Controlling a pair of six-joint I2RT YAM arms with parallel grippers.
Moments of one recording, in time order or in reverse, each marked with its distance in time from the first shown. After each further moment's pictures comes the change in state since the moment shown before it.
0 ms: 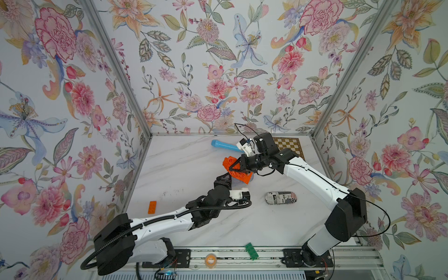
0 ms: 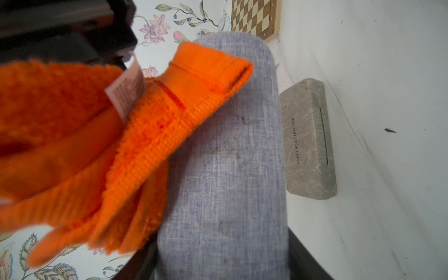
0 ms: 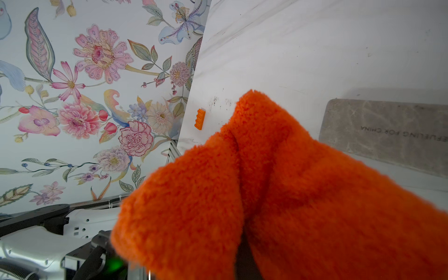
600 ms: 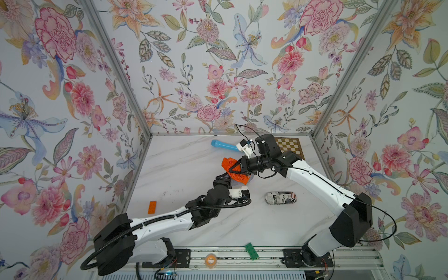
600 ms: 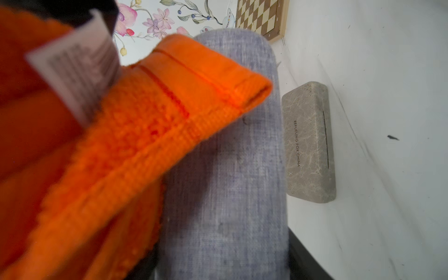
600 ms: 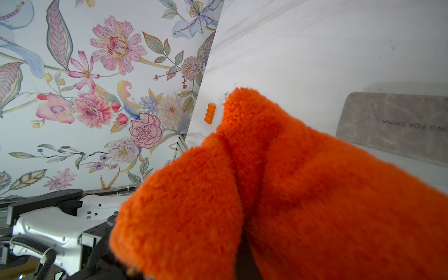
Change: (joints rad) left arm 0.008 0.001 0.008 -0.014 -0.005 -0.068; right arm 0.023 -0.050 -0.039 0.033 -0.019 0.017
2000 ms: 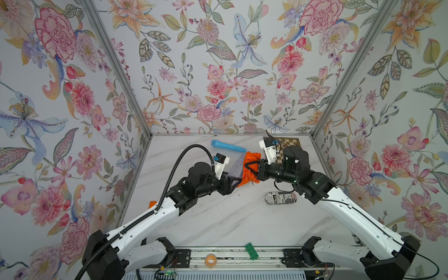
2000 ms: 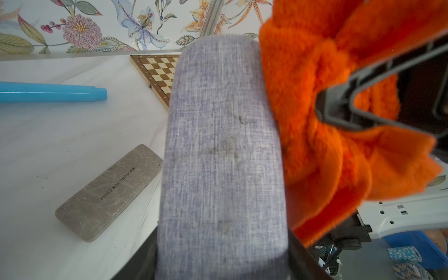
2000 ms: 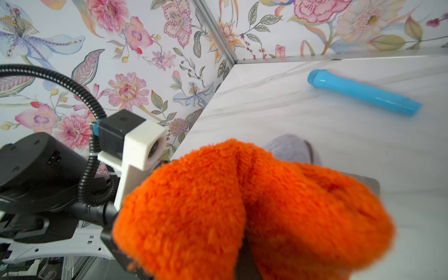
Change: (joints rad) left arm 0.275 -0.122 0.192 -0.331 0.918 -1.485; right arm 0.056 -0.415 -0.230 0.188 0.394 -0.119
